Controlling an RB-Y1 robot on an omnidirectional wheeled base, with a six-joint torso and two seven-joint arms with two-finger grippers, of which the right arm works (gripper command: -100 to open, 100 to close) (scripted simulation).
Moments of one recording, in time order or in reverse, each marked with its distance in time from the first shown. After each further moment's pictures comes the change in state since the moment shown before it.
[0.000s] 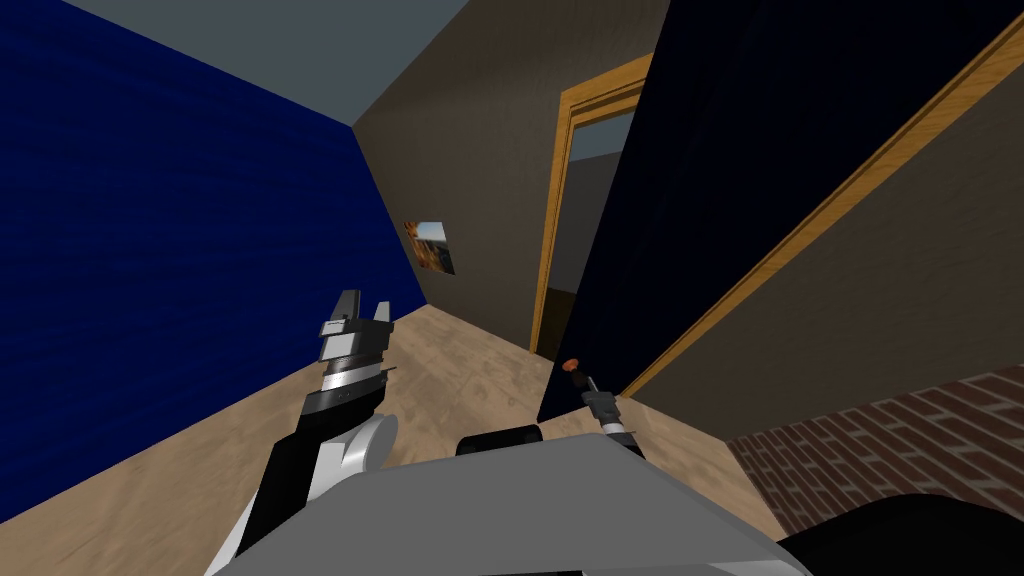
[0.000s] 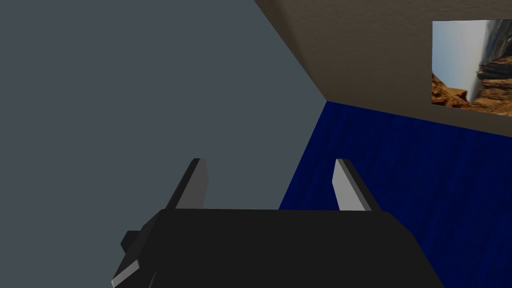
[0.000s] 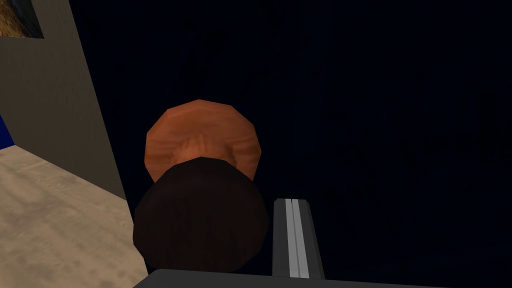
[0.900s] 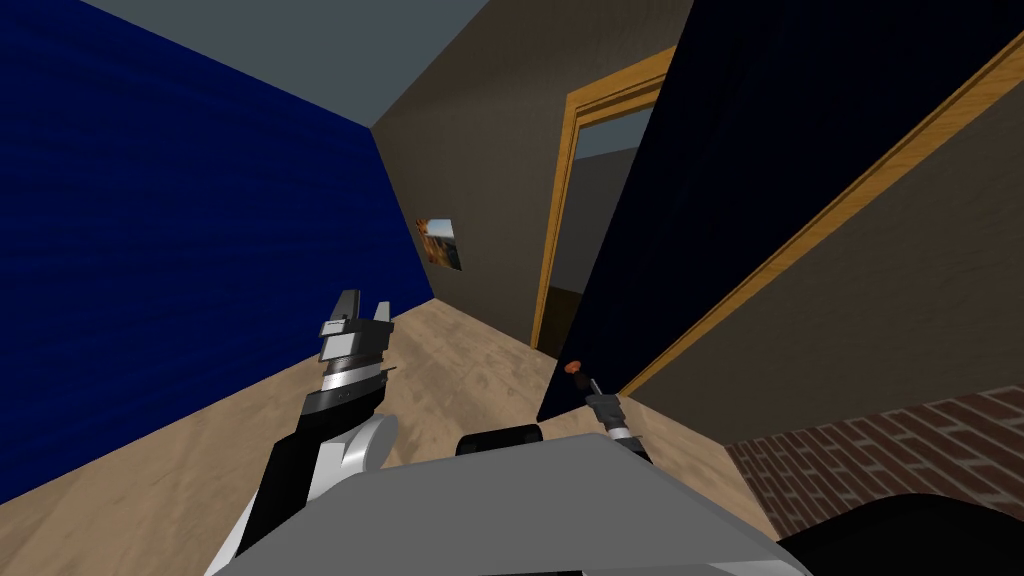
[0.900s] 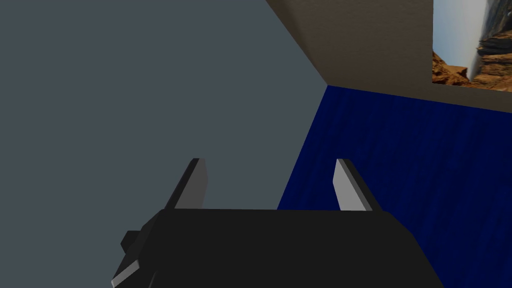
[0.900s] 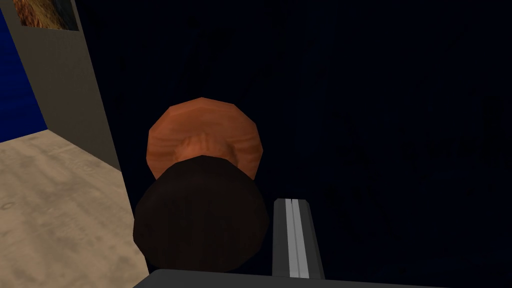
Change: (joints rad) arm 0.004 -0.034 0.005 0.041 0.017 -0.057 -0.037
